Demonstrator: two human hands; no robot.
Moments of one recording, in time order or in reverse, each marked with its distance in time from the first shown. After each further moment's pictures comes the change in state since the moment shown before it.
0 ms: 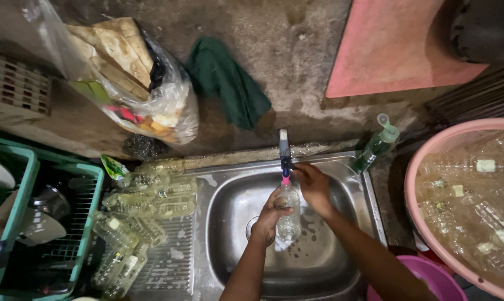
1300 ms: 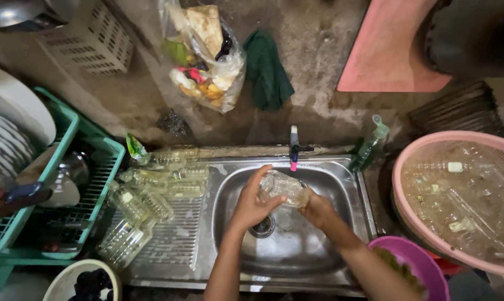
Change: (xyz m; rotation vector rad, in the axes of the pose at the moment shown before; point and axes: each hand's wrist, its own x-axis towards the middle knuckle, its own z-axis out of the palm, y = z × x) left_hand -0.191 0.111 0.004 0.738 0.078 0.967; right_hand -0.077 0.012 -0.011 0.763 -0.225 0.881
